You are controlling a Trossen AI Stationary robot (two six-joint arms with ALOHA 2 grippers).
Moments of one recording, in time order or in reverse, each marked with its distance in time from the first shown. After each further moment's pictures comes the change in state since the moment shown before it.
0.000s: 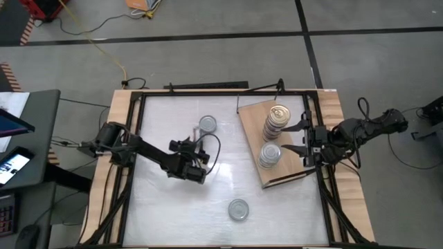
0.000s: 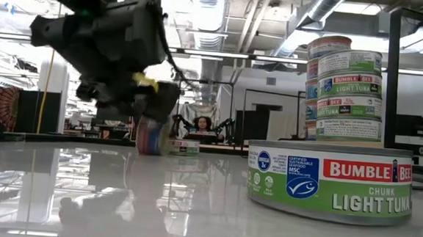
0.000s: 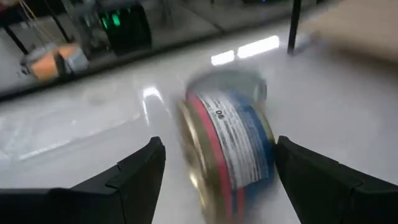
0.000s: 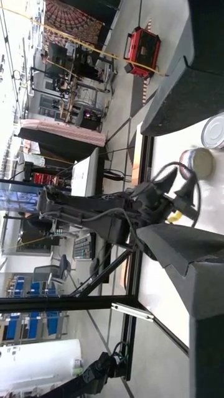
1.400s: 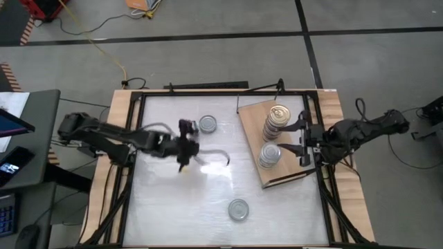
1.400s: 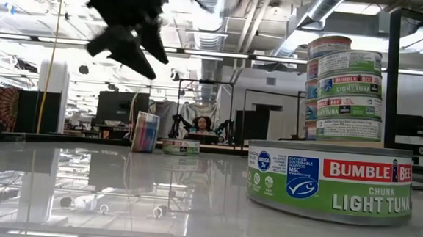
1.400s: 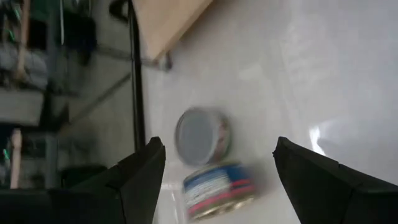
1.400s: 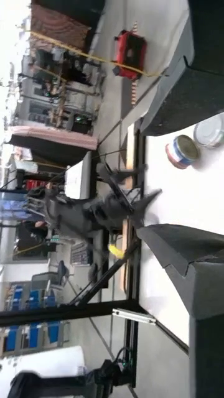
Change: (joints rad) left arm 0.097 -0.499 0.022 0.019 0.509 1.725; right arm -0.032 0.043 0.000 0.012 0.002 0.053
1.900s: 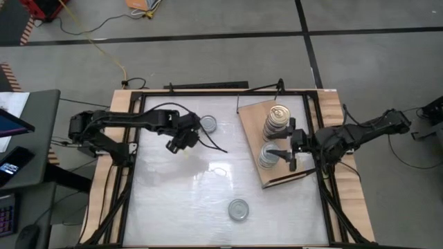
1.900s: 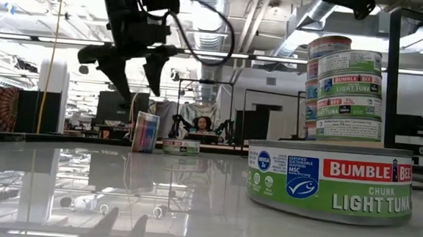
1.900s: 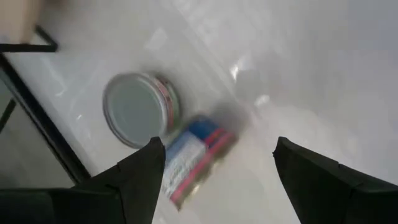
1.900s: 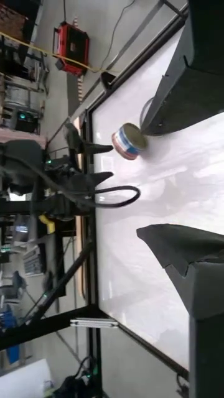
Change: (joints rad) left arm 0.346 0.126 0.160 -0.325 0.462 0.475; right arm -0.025 0.143 0.000 -0.086 -0.001 0.176
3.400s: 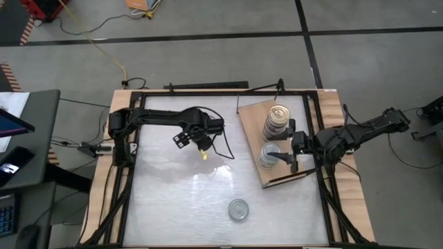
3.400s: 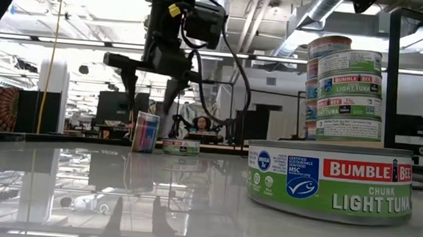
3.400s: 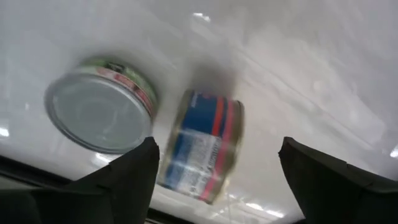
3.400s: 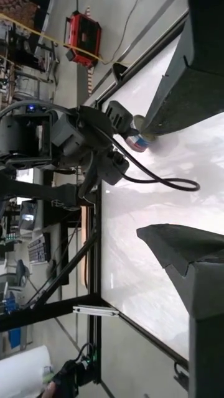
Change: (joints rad) left arm -0.015 0.442 0.428 -0.467 -0.120 0.182; right arm 0.028 0.007 0.013 0.020 -0.009 -0.034
